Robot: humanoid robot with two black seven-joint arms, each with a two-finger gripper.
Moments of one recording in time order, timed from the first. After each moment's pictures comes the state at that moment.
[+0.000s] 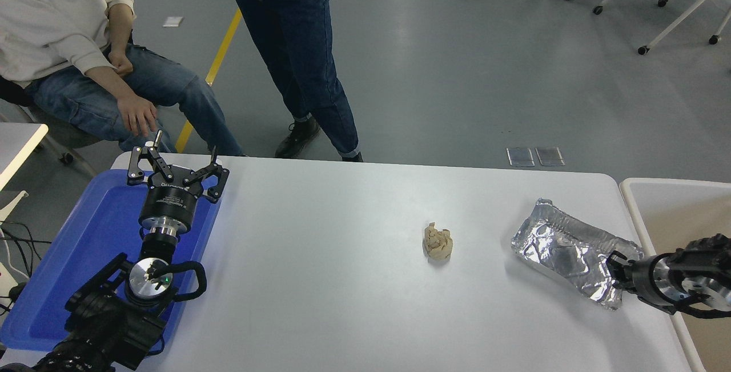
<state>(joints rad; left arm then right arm) -0.51 0.13 -1.12 -0.54 -0.09 -0.62 -0.36 1.15 -0.62 -0.96 0.95 0.02 0.08 -0.05</state>
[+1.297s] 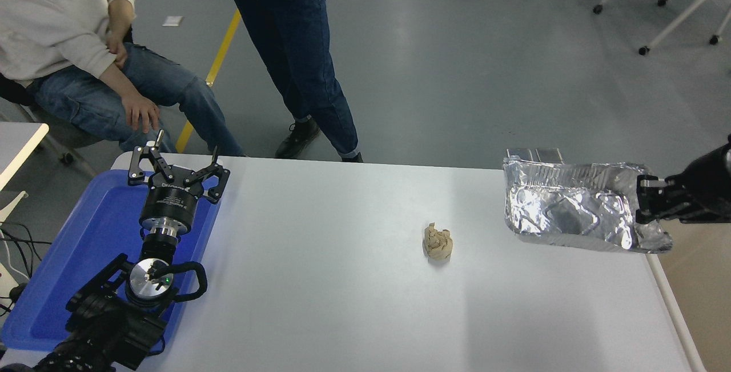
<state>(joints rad) -0.51 0.13 -1.12 -0.54 -0.09 -0.62 -0.35 2.28 -0.76 -1.39 1.50 -0.33 0.61 -0.04</state>
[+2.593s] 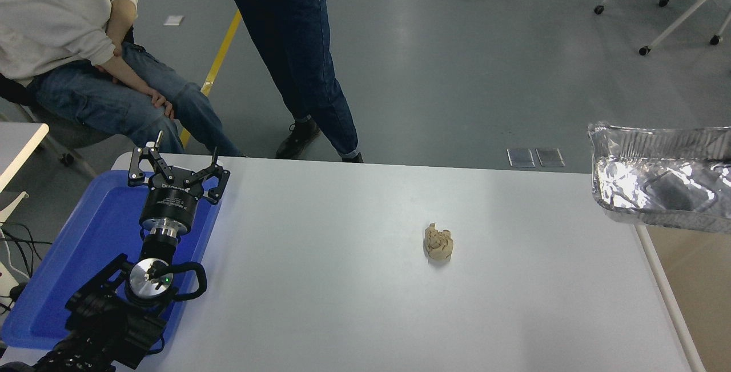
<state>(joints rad) -0.51 0.13 -1.12 -0.54 -0.09 -0.62 -0.35 2.70 -0.84 -1.92 1.49 -0.35 0.76 -0.04</state>
